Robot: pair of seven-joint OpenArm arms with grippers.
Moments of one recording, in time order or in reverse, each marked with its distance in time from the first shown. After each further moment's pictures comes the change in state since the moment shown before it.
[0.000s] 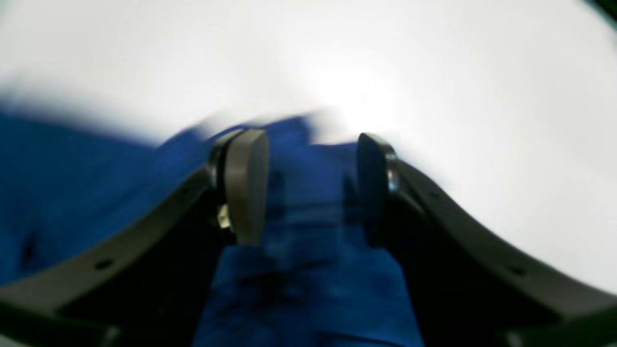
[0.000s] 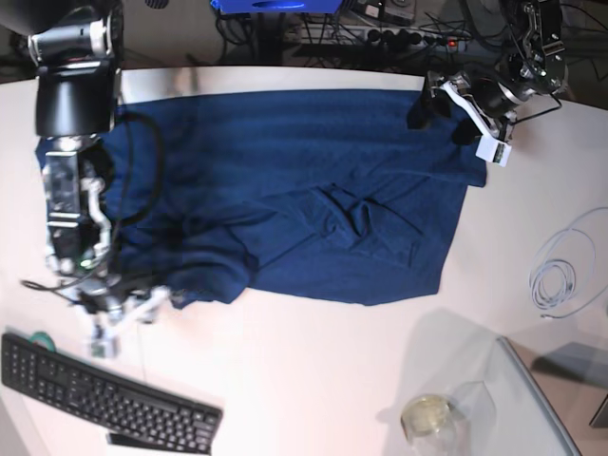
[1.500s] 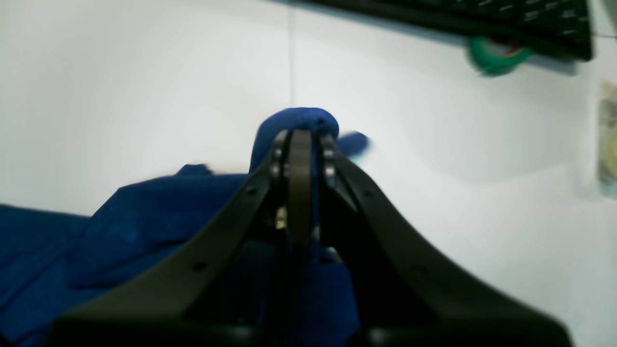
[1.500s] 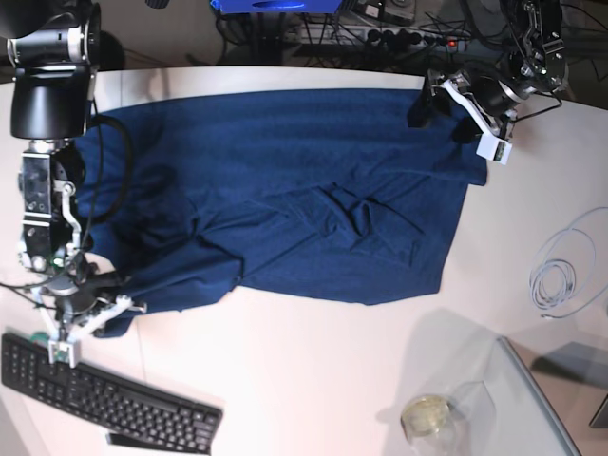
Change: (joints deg) left arm 0.5 0.0 0.0 0.1 -0.2 0.0 -0.2; right arm -1.0 4.5 0.0 0.7 0.5 0.2 8.7
